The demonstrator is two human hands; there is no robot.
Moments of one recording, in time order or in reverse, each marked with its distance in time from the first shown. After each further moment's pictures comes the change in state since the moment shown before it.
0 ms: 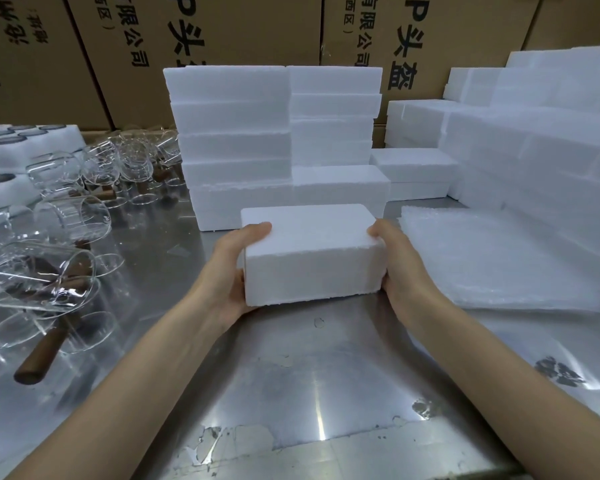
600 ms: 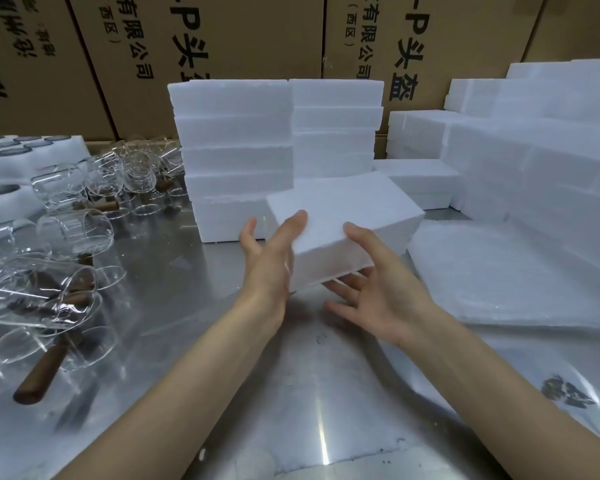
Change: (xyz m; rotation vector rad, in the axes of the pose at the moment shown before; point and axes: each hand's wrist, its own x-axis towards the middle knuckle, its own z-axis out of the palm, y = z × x) left_hand 0.016 -0.009 0.054 -0.046 0.165 0.191; right_hand -0.019 -0.009 0.013 0.320 -0.297 0.263
